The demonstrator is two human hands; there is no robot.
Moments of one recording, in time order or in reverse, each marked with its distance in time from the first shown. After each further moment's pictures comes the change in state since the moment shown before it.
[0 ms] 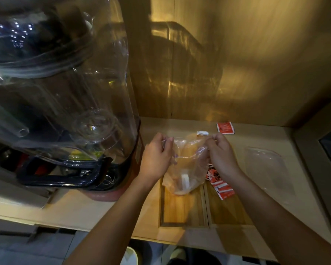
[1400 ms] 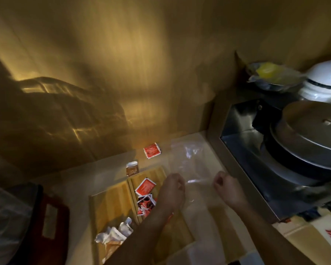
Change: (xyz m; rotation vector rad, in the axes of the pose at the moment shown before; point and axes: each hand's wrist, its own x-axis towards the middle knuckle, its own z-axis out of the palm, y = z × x) left_hand -0.003 0.030 0.239 0.229 -0.589 0.152; right_hand -0.015 0.116 -0.225 -0.591 0.349 0.290
